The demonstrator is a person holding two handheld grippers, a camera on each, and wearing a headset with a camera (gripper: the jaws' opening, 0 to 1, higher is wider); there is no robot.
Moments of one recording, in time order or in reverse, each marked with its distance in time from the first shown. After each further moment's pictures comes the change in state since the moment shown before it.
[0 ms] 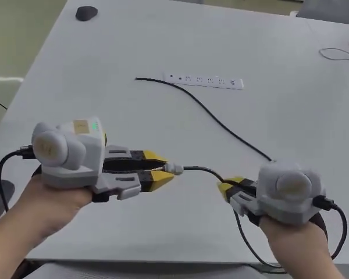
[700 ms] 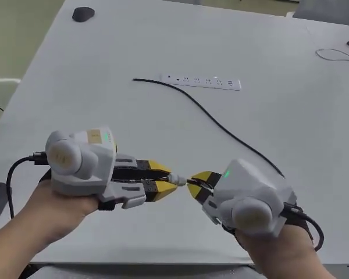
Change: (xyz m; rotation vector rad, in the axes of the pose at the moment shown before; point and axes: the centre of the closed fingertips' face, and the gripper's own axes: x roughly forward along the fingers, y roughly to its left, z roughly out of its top) left arm 0.009 -0.005 -0.014 0.022 0.055 -0.032; right arm -0.004 0.076 0.042 -0.600 -0.033 0.073
